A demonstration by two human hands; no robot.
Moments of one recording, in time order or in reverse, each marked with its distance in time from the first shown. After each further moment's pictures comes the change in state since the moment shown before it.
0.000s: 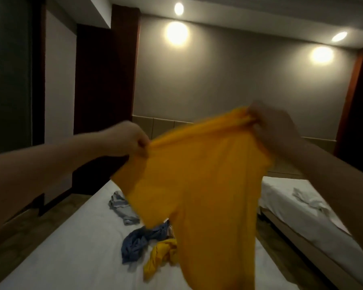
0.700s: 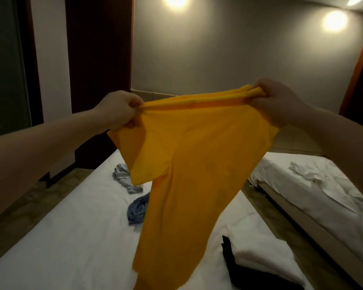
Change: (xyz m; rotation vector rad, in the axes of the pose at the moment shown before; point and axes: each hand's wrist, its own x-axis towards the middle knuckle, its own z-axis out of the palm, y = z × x) left_hand -0.015 -0.009 0.022 -0.456 0.324 -0.105; right_hand -0.009 0.012 0.003 0.361 -0.103 0.221
